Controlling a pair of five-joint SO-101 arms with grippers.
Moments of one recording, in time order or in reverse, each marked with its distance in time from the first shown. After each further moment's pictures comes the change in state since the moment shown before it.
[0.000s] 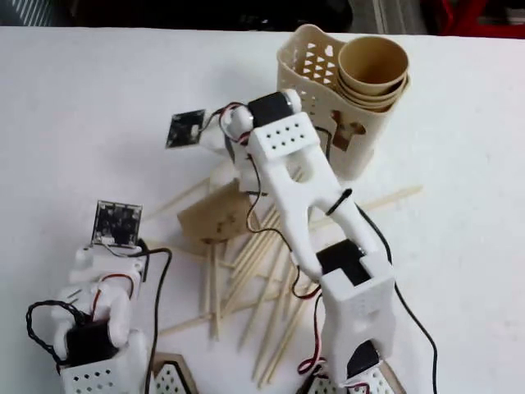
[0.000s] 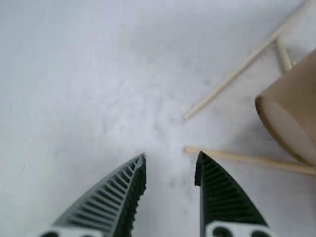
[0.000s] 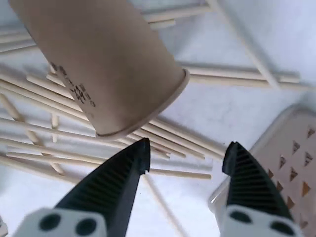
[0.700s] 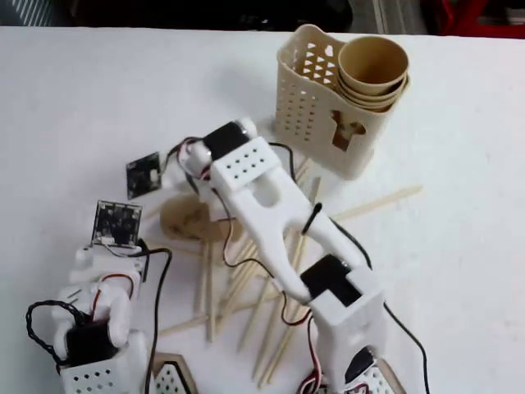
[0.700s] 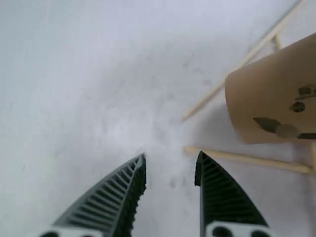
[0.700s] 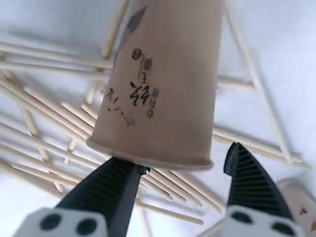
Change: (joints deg) left arm 0.0 0.0 0.0 0.0 0.0; right arm -11.2 -3.5 8.6 -6.1 3.3
